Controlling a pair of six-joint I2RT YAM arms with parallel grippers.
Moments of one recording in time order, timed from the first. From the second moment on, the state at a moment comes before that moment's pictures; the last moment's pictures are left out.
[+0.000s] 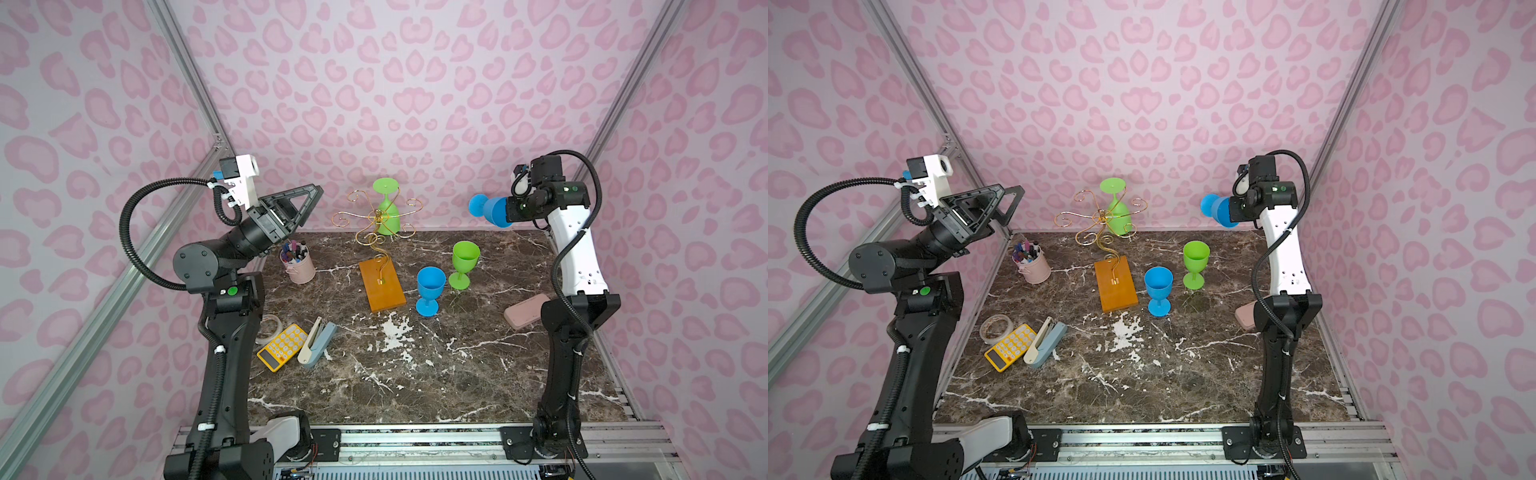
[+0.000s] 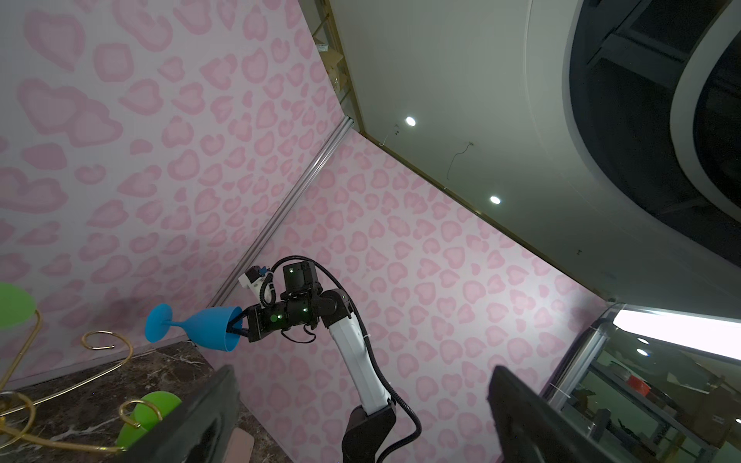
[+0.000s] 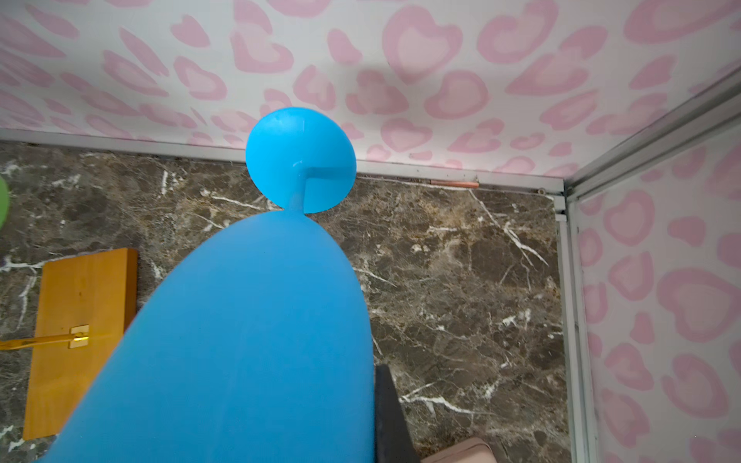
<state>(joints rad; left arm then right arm) 0.11 1.16 1.35 0.63 1.04 -1.43 0.03 2.22 2.65 -1.31 -0.04 -0.04</state>
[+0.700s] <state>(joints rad) 0.20 1.07 1.28 0.31 0.99 -1.08 0.04 2.14 2.38 -1.45 0.16 -0.09</state>
